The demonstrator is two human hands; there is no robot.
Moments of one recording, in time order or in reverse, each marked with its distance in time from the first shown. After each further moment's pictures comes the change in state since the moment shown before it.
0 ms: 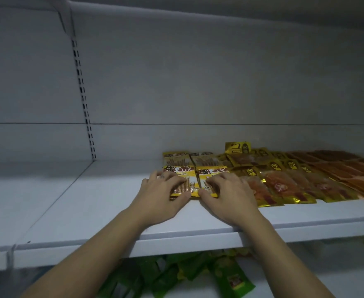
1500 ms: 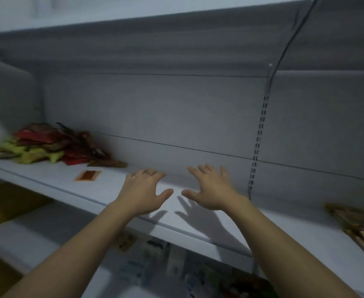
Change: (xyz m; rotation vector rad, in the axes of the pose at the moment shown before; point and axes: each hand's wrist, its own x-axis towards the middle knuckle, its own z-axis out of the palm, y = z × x) left_hand -0.242 -0.297 -0.247 0.386 0.179 -0.507; right_hand 0.049 -0.452 0.026 -0.004 -0.216 -0.628
